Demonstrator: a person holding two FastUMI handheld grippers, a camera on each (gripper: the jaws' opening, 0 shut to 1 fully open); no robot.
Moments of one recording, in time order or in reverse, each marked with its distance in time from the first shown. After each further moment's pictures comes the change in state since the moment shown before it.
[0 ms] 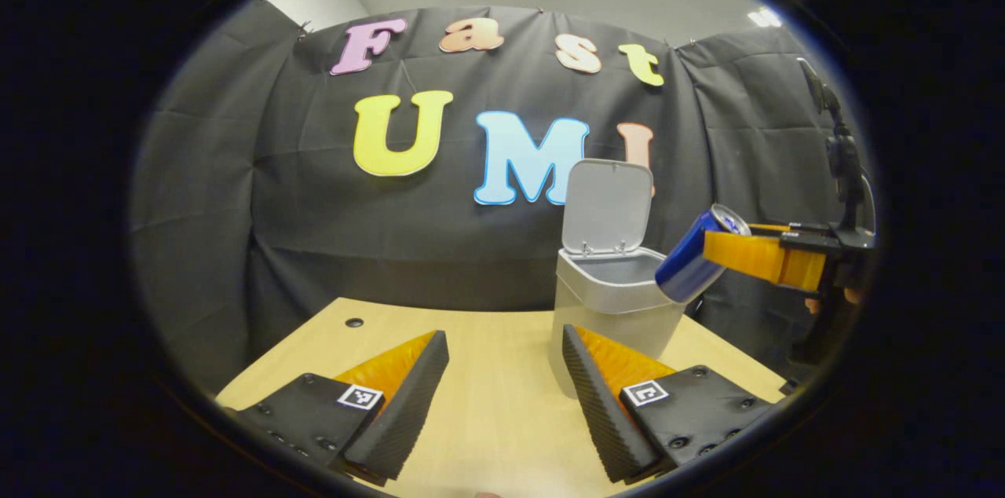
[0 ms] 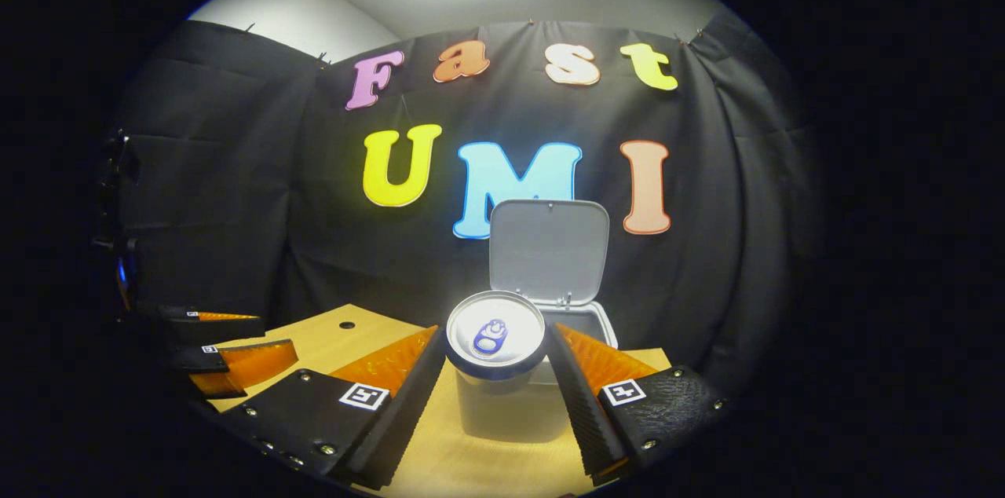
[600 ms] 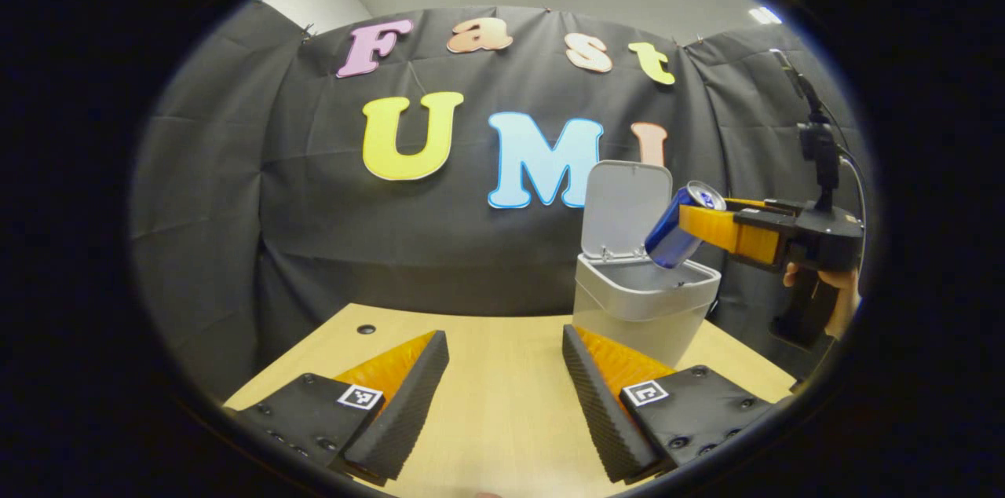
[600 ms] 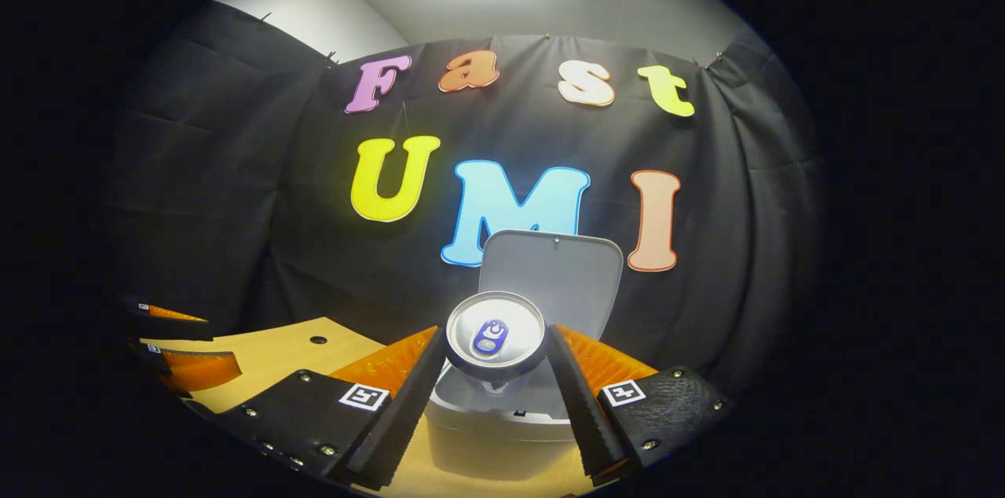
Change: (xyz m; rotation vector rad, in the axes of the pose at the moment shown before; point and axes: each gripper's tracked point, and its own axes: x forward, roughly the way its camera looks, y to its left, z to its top) left arm 0.019 0.022 0.009 0.013 -0.002 0.035; right arm 0.075 -0.003 0.007 -0.077 -0.033 -0.012
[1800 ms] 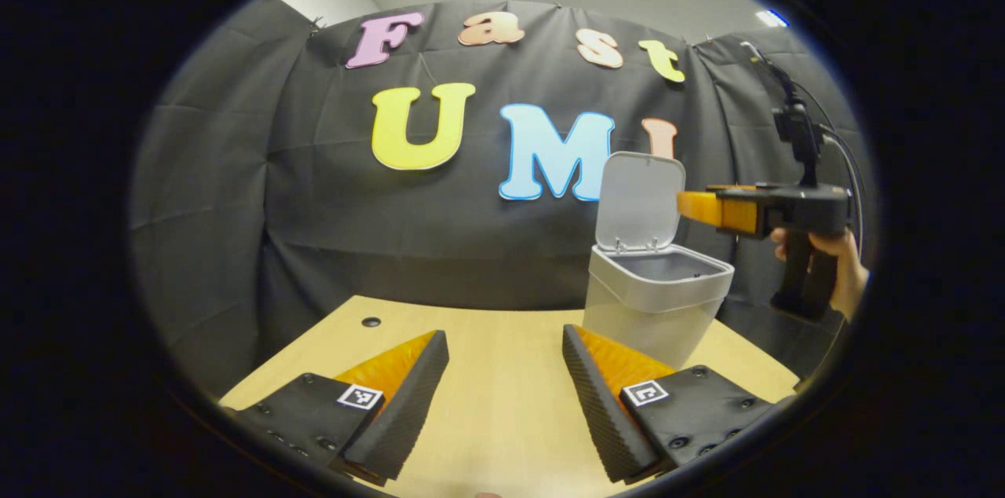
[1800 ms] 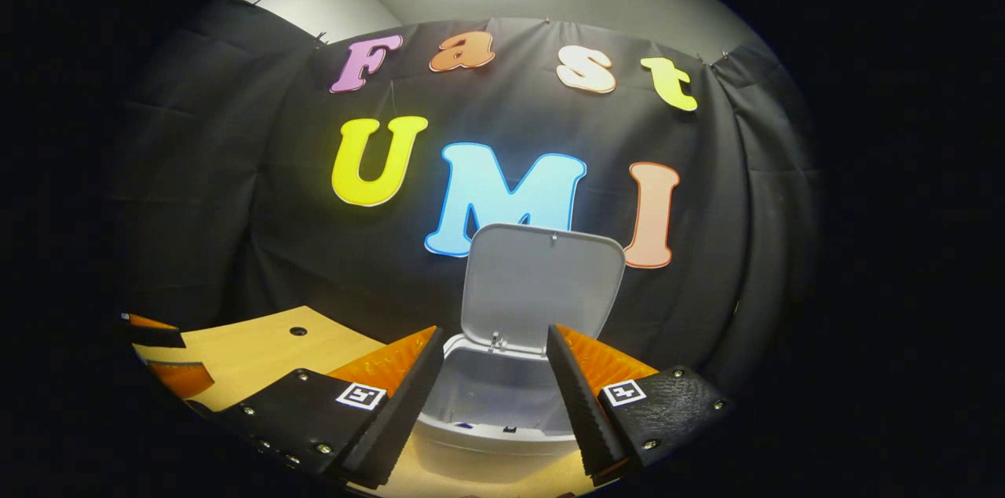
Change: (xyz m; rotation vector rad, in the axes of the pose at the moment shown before) left arm 0.005 0.021 -0.019 -0.007 0.015 -0.006; right arm 0.038 -0.013 0.021 -0.029 0.049 -0.069
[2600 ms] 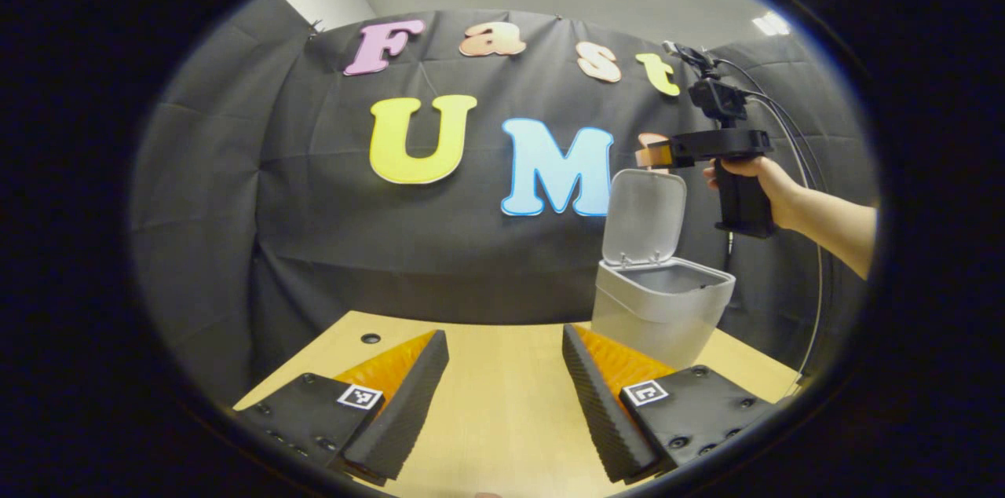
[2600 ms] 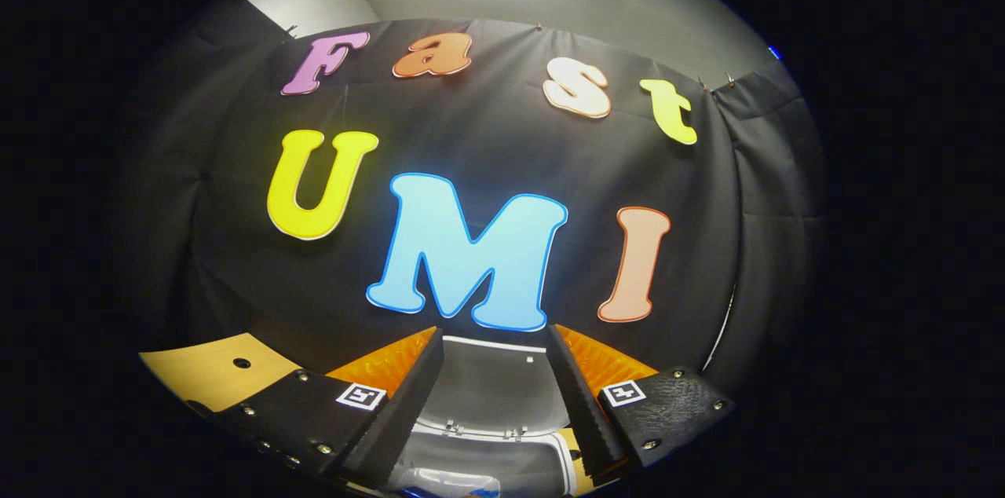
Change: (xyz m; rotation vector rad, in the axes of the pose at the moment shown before) left arm -0.001 0.044 0.025 -0.030 -0.058 -0.017; right arm 0.112 -0.038 0.086 -0.034 -0.037 -0.156
